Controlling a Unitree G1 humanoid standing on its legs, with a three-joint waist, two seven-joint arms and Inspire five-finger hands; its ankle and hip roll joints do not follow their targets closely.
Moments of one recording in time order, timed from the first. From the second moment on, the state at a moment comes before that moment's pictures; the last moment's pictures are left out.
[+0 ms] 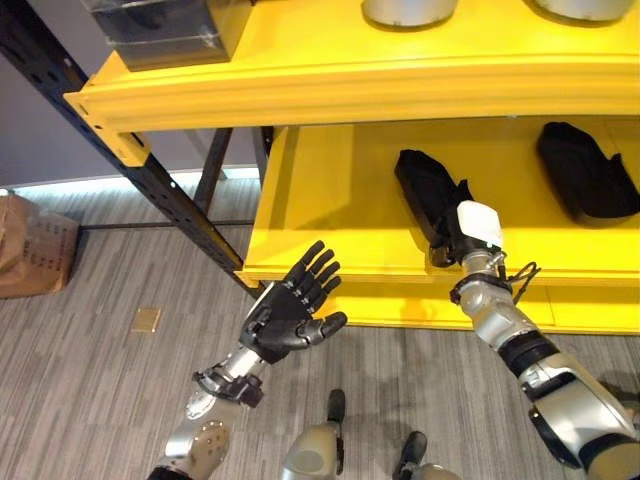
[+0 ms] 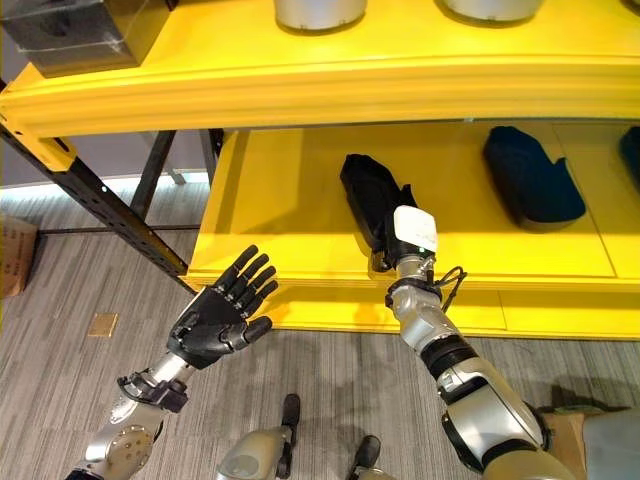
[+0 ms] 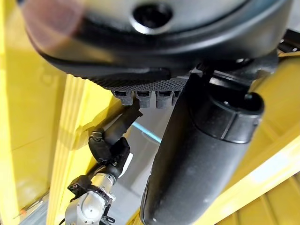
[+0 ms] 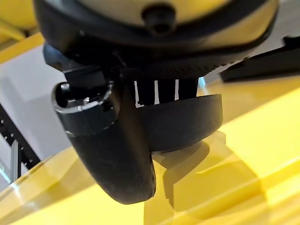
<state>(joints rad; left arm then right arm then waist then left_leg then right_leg) 0.03 0.47 -0.28 0.08 -1.01 -0.25 -0.55 -0.72 -0.47 0.50 0.72 -0.43 0.19 -0.44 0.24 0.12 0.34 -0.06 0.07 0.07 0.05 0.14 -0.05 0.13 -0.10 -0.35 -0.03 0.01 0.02</state>
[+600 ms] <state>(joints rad) -0.01 0.47 -0.28 0.17 -1.00 -0.27 -0.62 -0.64 -0.38 0.49 0.64 -0.43 0.23 -0.44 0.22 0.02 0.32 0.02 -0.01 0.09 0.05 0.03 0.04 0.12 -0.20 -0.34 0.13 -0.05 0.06</state>
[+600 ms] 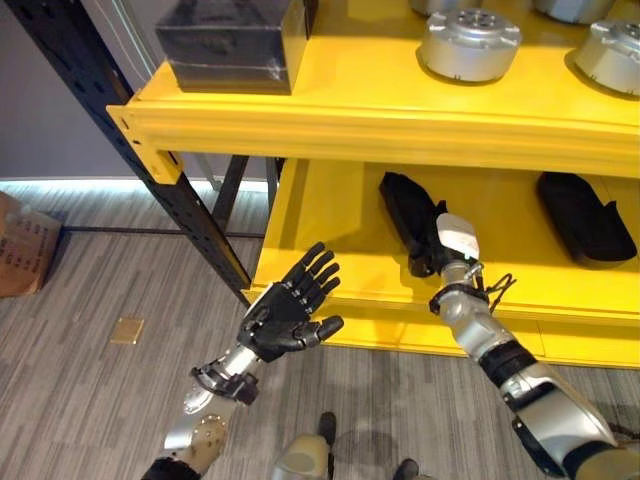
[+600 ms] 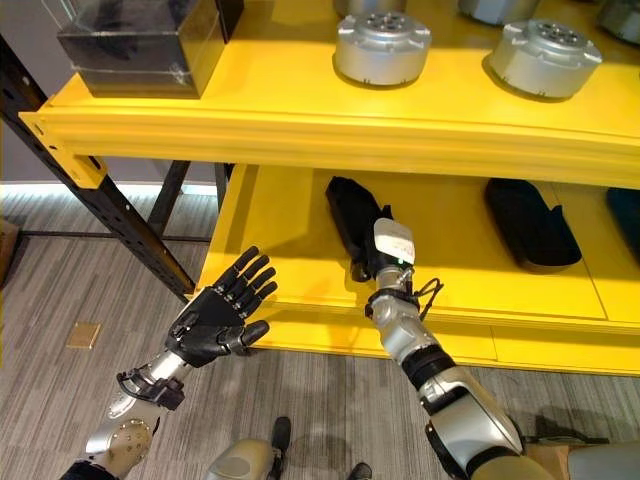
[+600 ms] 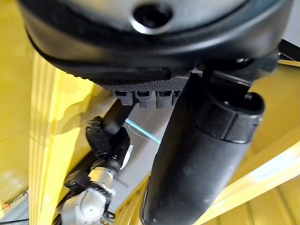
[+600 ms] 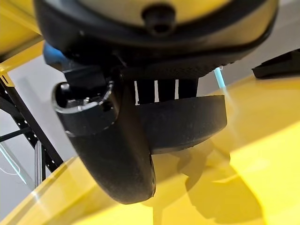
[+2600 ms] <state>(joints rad) -0.03 0.47 -0.32 0.14 -0.98 -0.28 -0.44 -0.92 -0.40 0.47 0.92 -0.42 0.25 -0.47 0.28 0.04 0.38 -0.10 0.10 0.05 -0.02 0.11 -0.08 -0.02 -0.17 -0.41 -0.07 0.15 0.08</state>
